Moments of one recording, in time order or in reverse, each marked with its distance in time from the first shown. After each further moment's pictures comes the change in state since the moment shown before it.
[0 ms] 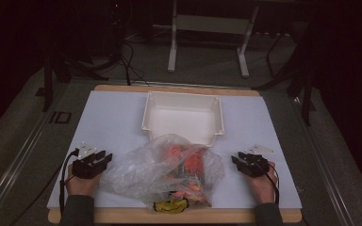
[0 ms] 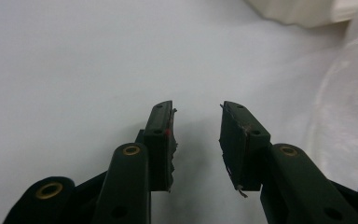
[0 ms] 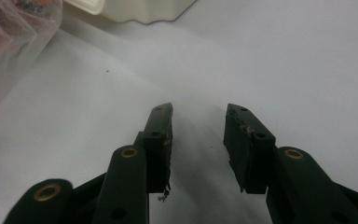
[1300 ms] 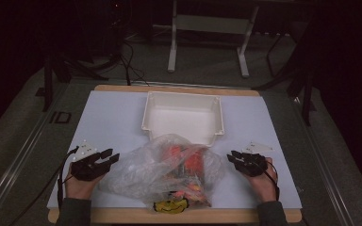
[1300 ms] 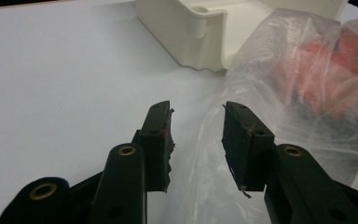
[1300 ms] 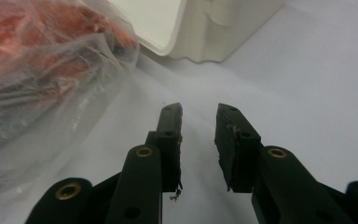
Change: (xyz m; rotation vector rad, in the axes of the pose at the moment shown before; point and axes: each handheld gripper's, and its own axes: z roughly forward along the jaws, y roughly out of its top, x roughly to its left) left arm -0.025 0.026 -0.033 -0.072 -0.167 0.067; right arm 0.017 0.024 -0.017 -0.041 0.102 -0.095
